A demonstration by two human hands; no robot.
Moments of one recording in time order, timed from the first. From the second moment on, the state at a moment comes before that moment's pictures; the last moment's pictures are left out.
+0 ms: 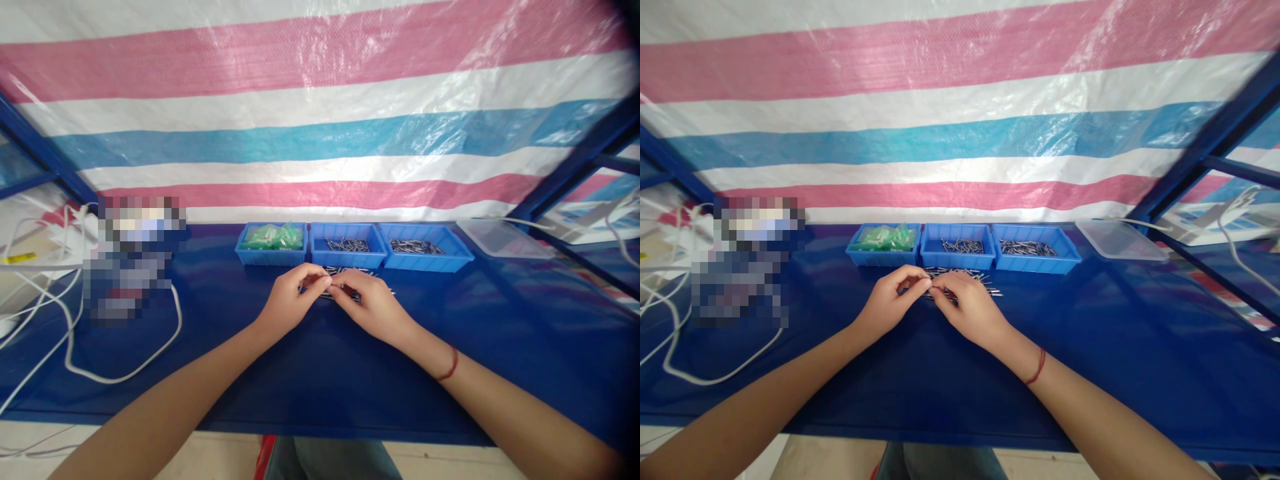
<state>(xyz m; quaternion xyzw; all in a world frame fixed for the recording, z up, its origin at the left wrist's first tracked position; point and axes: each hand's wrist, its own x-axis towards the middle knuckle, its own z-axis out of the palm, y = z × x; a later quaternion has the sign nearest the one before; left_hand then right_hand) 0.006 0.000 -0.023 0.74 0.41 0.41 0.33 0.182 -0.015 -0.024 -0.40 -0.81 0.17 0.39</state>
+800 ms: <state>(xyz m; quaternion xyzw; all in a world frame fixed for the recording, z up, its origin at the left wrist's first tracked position) 0.002 0.000 -0.017 0.82 0.39 0.36 0.21 0.202 -0.009 -0.006 -0.44 -0.74 0.16 0.49</state>
